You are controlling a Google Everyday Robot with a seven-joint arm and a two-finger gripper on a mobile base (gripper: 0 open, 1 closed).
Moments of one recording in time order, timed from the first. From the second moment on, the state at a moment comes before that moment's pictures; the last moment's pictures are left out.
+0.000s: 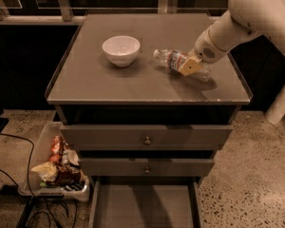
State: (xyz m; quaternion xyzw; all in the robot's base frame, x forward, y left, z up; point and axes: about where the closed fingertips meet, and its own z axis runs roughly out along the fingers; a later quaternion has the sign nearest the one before) arm 0.676 -0.163 0.854 -0.49 0.82 0.07 0.29
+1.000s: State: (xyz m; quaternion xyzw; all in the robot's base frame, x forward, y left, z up) arm 0.553 -0.207 0.881 -0.45 0.82 0.05 0.34
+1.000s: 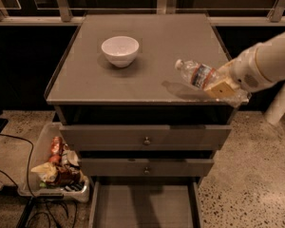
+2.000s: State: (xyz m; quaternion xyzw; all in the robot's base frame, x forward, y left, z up) arm 0.459 -0.209 0.837 -0.42 0.84 0.05 0.33
